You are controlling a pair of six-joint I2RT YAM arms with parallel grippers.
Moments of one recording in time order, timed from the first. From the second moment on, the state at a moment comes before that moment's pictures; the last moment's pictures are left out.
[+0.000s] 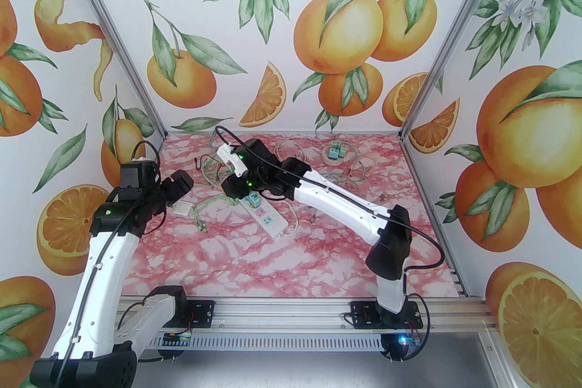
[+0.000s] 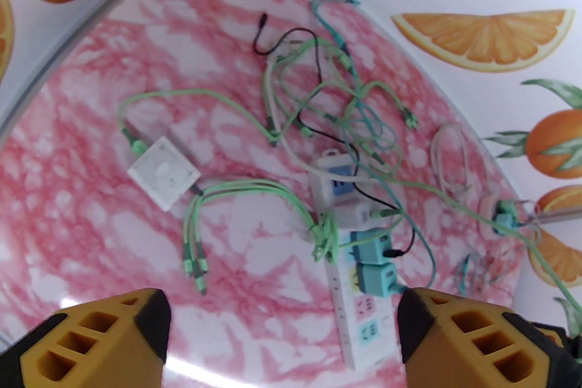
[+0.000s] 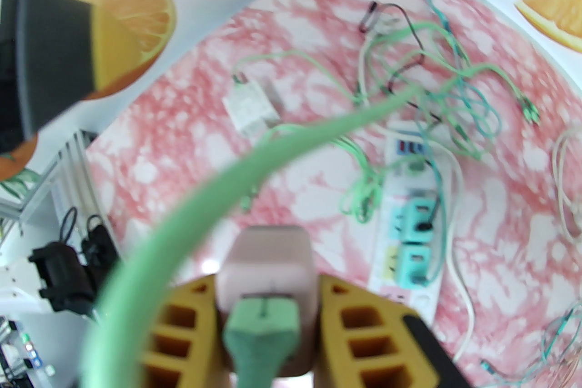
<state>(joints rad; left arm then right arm) 0.06 0.97 1.13 -0.93 0.00 -0.64 0.97 1.95 1.95 -0.69 -0.18 0.22</state>
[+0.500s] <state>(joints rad) 0.07 0.94 1.17 -0.98 -0.02 -0.59 1.09 2.20 1.98 -0.67 -0.23 0.31</state>
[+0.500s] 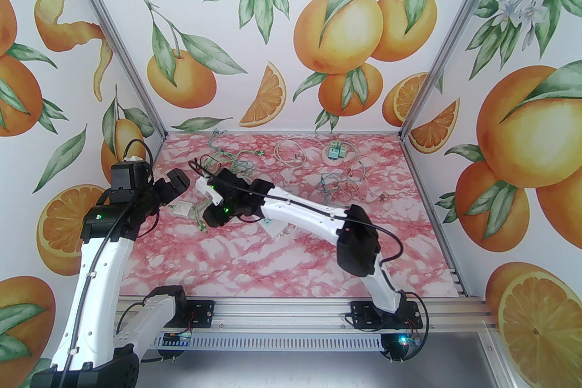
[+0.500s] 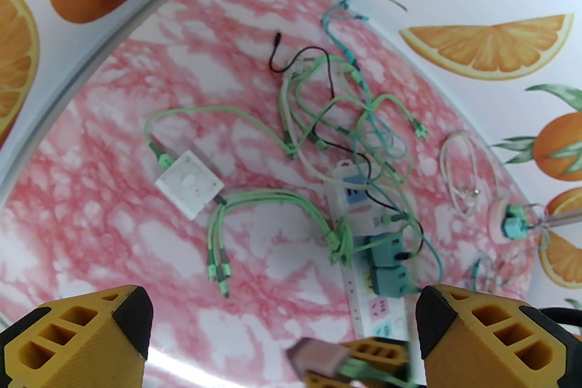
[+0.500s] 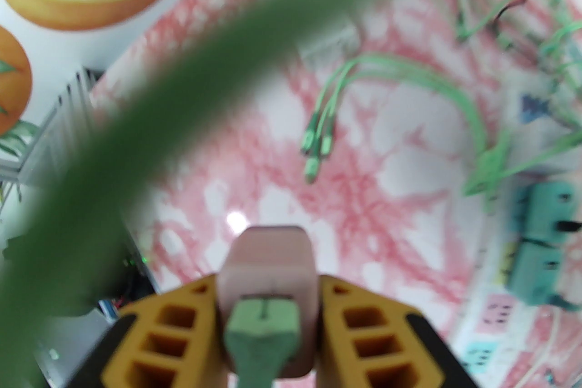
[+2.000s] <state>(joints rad) 0.06 0.96 1.13 -0.92 0.04 -0.57 1.04 2.01 1.71 -0.63 -0.10 0.32</state>
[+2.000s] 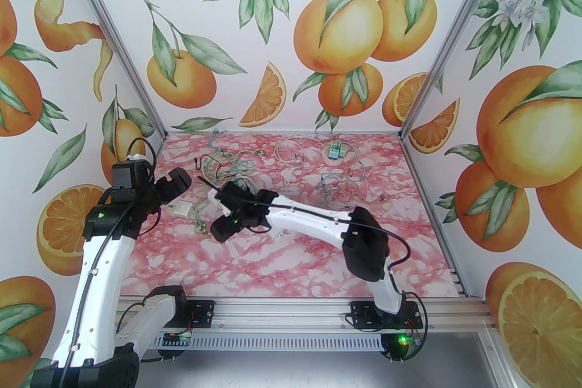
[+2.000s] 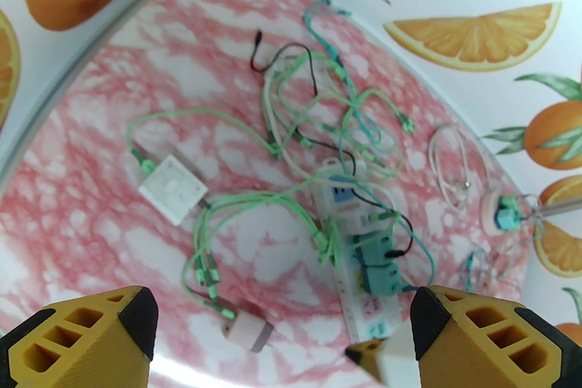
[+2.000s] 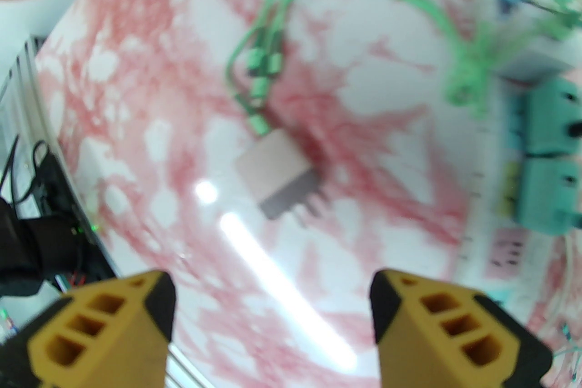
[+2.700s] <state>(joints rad) -0.33 1.15 0.91 -0.68 0.07 -0.72 0.82 1.89 1.51 -0.56 -0.07 0.31</state>
